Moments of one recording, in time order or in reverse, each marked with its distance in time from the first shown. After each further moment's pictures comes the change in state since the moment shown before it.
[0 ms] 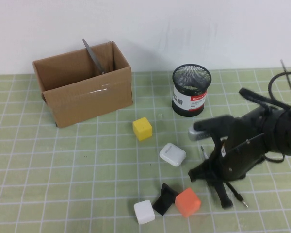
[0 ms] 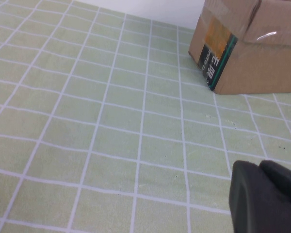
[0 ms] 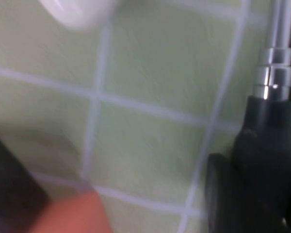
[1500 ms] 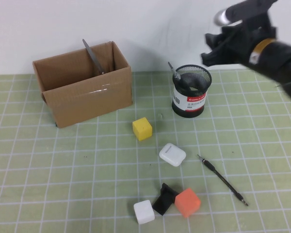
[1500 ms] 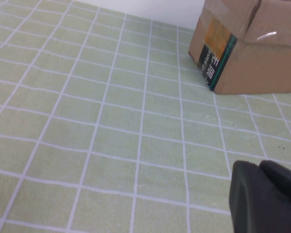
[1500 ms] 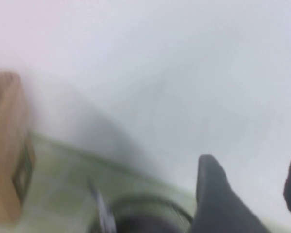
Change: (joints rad) right arm -0.228 -0.124 -0.147 -0.246 -0.557 -0.093; left arm 0.000 0.000 0.000 0.000 0.000 0.000
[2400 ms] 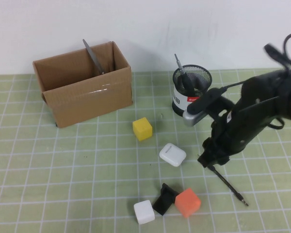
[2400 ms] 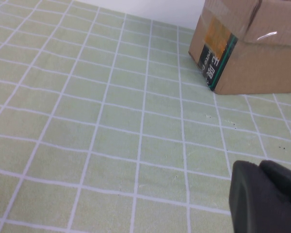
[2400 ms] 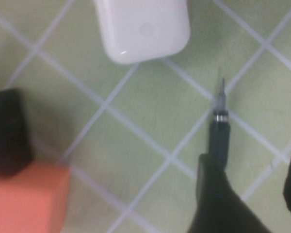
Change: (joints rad) right arm 0.135 0.213 0.014 0.390 0.678 -0.511; left arm 0.000 -0.002 0.000 0.000 0.000 0.000
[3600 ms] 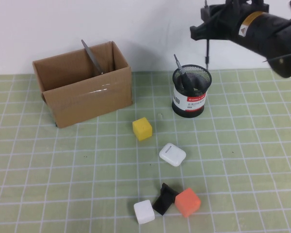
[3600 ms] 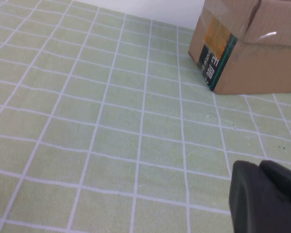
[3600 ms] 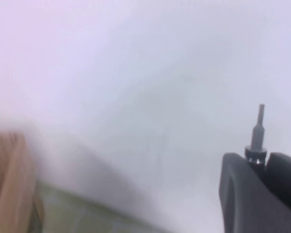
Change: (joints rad) right arm -0.111 -0.021 -0.220 -0.335 -0.935 0.513; left arm 0.000 0.000 0.000 0.000 0.000 0.000
